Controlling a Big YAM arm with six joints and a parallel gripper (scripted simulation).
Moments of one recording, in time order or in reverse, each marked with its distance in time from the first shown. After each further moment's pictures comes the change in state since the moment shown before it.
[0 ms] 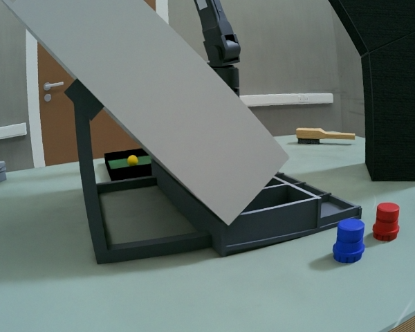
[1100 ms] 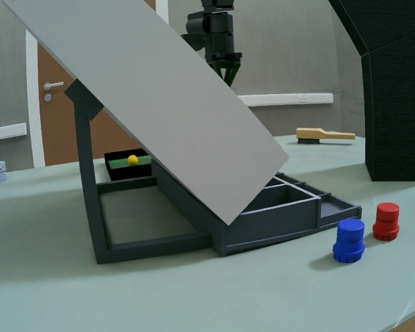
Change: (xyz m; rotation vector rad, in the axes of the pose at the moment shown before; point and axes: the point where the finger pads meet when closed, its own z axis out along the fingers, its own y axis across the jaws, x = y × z) arm -0.007 -0.005 -0.146 -0.004 -0.002 -0.002
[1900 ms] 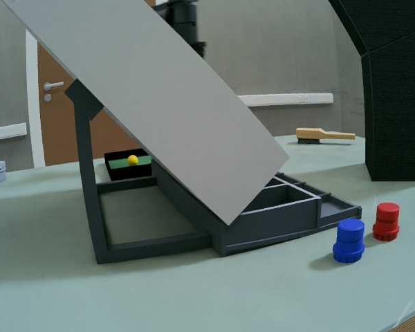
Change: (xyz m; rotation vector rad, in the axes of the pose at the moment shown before) arm -0.097 0.008 -0.026 -0.031 0.014 -0.048
